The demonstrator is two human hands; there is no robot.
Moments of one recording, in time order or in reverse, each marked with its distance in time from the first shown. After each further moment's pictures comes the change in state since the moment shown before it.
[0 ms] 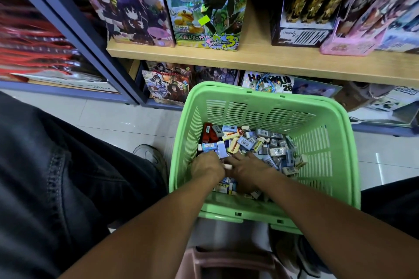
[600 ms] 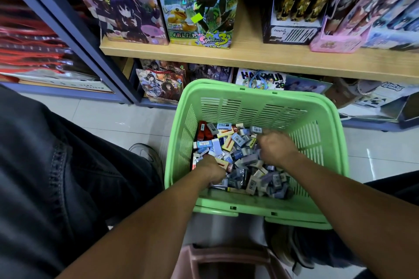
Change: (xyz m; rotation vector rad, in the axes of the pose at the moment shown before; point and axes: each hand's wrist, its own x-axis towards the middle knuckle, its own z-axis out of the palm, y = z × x) left_hand -0.005 0.001 0.004 -0.345 -0.365 -0.048; right_hand -0.051 0.066 0.000 0.251 0.319 0.509
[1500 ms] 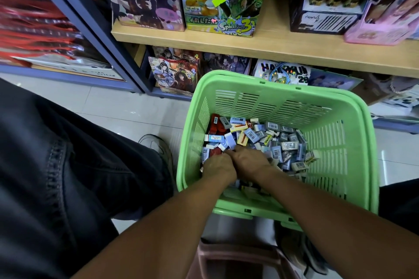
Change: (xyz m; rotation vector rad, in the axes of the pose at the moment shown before) left_hand 0.013 -0.005 0.014 0.365 0.202 0.073; right_hand 0.020 -0.098 0.042 0.104 -0.148 -0.284
